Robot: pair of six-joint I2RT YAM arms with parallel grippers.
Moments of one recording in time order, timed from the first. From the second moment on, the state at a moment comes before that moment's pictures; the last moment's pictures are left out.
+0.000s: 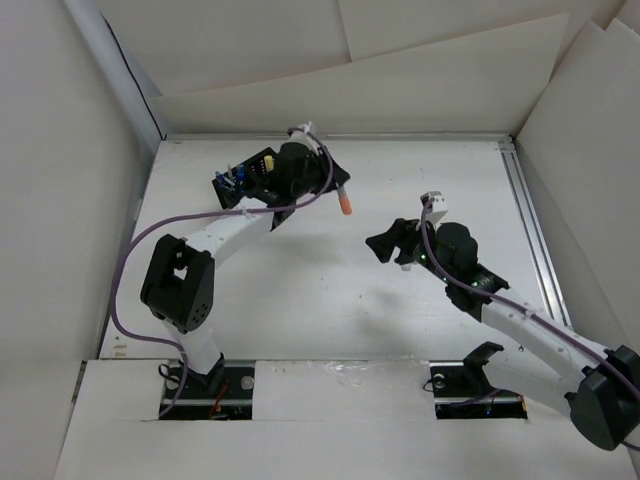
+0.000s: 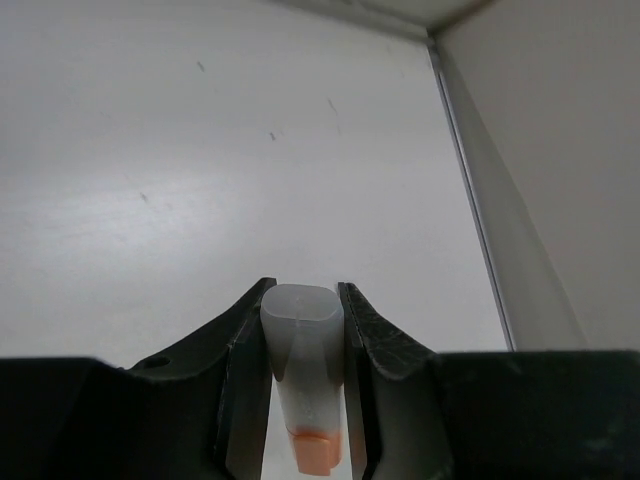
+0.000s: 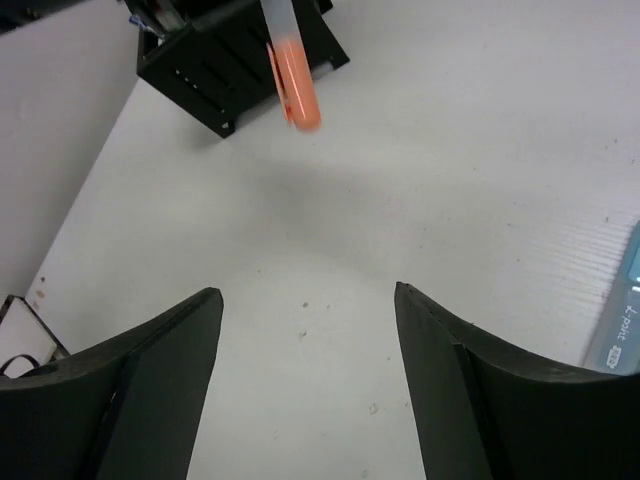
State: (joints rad) left arm -0.56 1.72 1.28 0.10 0.15 -0.71; right arm 0.58 0.98 0.58 0.16 -0.07 0.52
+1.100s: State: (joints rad) left arm -0.27 1.97 1.61 -0.05 -0.62 -0.43; right arm 0.47 0.96 0.54 0.09 0.17 0.64
